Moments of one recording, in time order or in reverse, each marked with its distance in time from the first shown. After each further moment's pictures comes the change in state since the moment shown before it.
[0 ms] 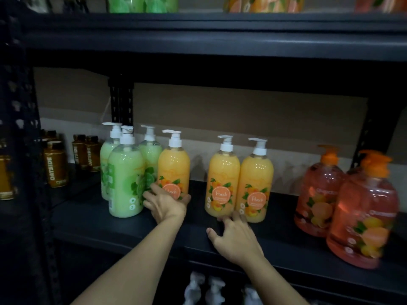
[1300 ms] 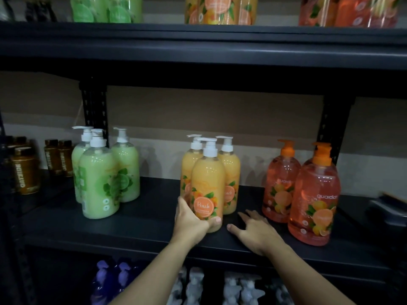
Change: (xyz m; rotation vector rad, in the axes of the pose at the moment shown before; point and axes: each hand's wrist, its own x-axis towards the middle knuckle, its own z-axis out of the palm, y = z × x) left_hand -0.112 0.020 0.013 -0.210 -0.577 0.158; right_hand -0.020 0.107 -0.052 -0.117 -0.142 0.140
